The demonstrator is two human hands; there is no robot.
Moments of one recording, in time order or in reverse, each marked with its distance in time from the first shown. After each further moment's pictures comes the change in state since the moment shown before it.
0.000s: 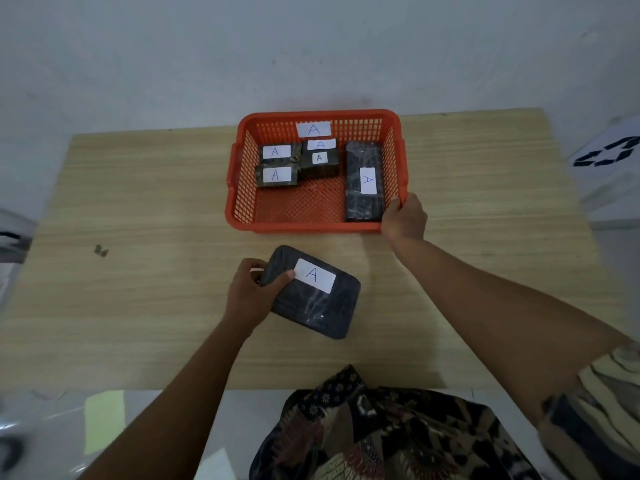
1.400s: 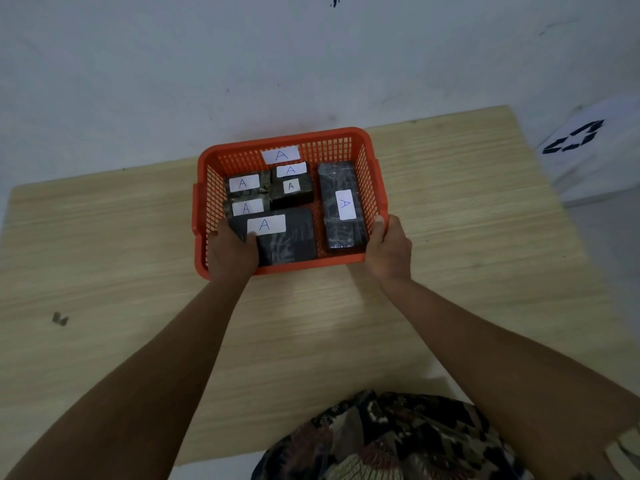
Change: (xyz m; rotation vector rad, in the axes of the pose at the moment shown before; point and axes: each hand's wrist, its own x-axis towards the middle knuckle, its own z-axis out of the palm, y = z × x) left_hand 0.119 0.095 0.023 0.471 0.187 0.113; right_hand -0.003 0.010 0.005 0.083 0.065 -0.059
